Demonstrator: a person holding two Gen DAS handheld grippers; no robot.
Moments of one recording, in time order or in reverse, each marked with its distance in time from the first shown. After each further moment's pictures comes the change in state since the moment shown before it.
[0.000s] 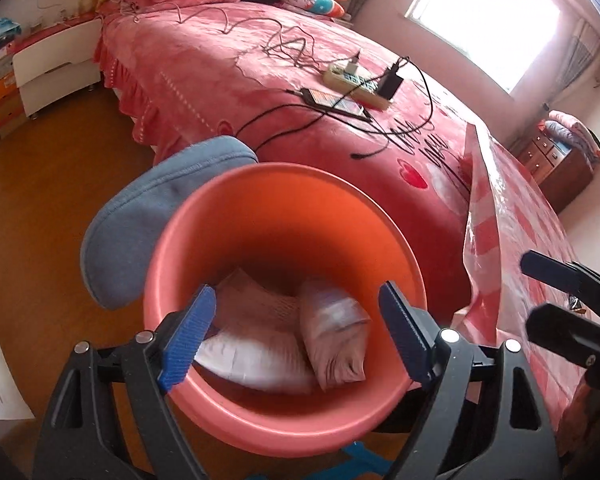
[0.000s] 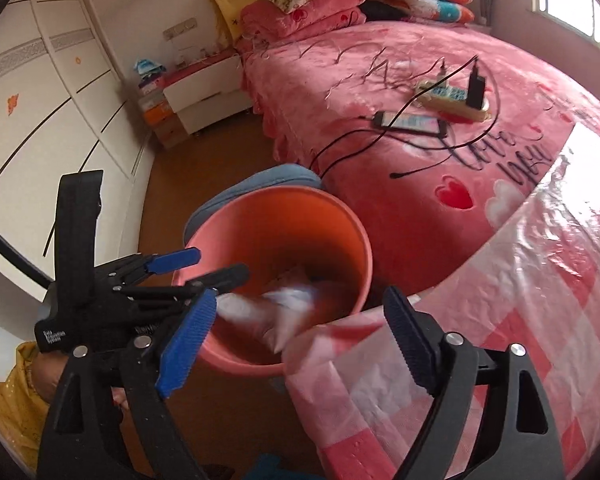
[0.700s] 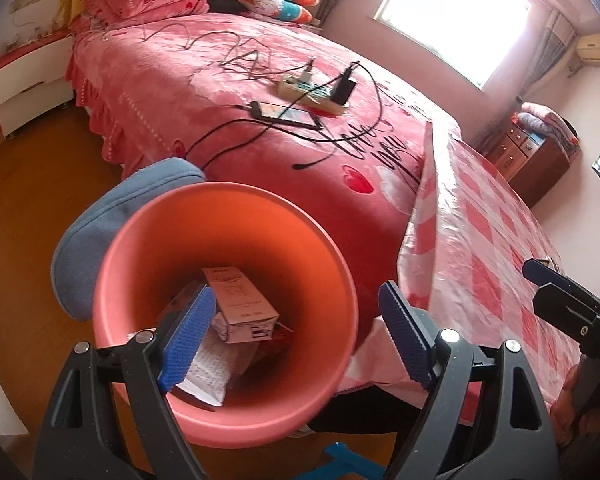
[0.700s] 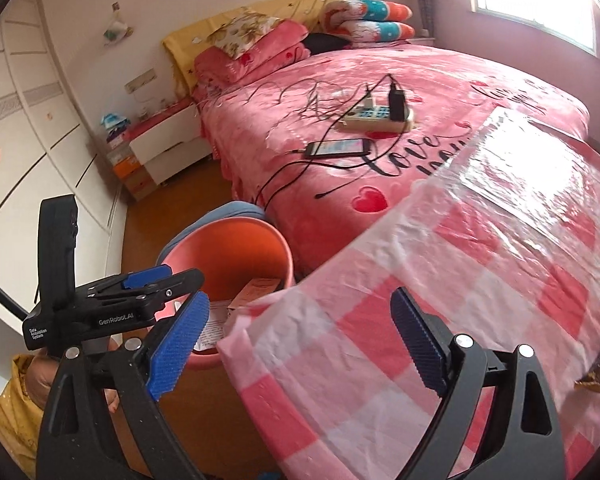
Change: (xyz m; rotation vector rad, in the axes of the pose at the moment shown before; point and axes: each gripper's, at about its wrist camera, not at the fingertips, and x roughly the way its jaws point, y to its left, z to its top) left arm -0.014 -0.050 0.002 0.064 -0.017 -0.090; right arm -0.067 -0.060 -0.032 0.158 -0.130 -0.079
